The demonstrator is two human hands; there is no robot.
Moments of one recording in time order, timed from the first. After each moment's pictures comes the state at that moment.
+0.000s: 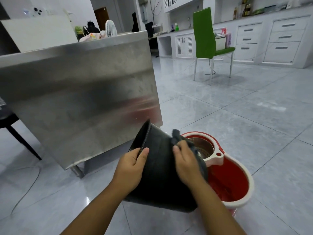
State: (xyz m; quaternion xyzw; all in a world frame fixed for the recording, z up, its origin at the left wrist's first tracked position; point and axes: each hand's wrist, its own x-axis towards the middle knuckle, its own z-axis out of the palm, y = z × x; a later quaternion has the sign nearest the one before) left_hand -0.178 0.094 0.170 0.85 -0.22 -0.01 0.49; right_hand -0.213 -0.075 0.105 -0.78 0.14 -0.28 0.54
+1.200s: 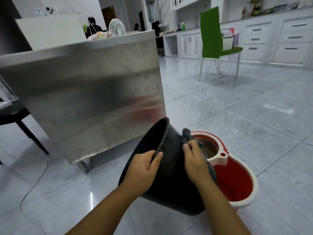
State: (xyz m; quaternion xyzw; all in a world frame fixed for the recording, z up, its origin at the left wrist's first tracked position) left_hand -0.190 0.092 0.159 0.85 -0.30 0.04 0.42; right_hand -0.232 -0.072 0.131 -0.75 0.19 -0.24 0.59
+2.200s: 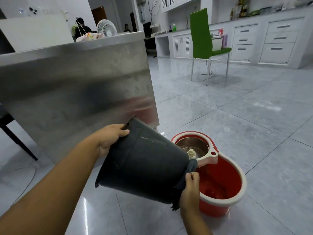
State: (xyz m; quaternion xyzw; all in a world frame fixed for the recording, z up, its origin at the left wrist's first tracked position) left_hand -0.111 0.095 0.239 0.81 -0.08 -0.23 0.53; right_hand -0.261 -0.051 0.048 -0.50 0.33 -0.28 0.75
